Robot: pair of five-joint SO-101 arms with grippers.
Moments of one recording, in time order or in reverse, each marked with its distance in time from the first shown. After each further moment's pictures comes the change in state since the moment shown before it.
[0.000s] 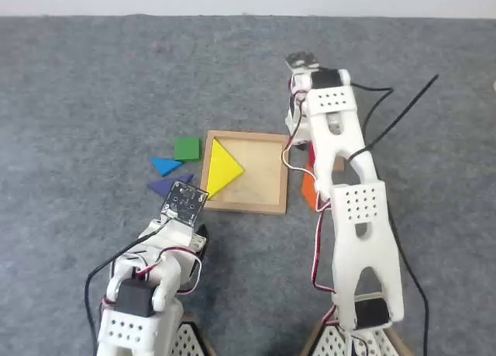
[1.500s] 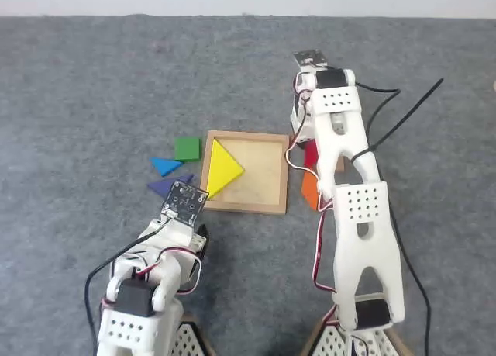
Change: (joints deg) left arm 0.0 0.0 0.0 0.0 0.0; right arm 1.1 1.9 -2.2 1.8 -3.6
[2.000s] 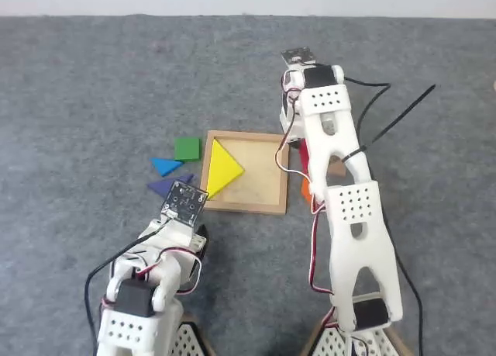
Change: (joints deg) left arm 0.0 0.0 0.0 0.0 0.0; right arm -3.3 0.4 -6.5 5.5 -1.4
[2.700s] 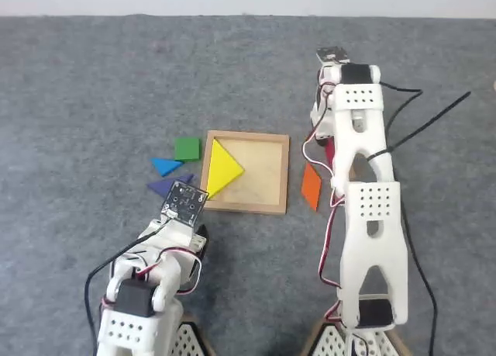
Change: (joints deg) left arm 0.0 0.0 0.0 0.0 0.0; right arm 8.6 0.0 0.4 0.0 5.9
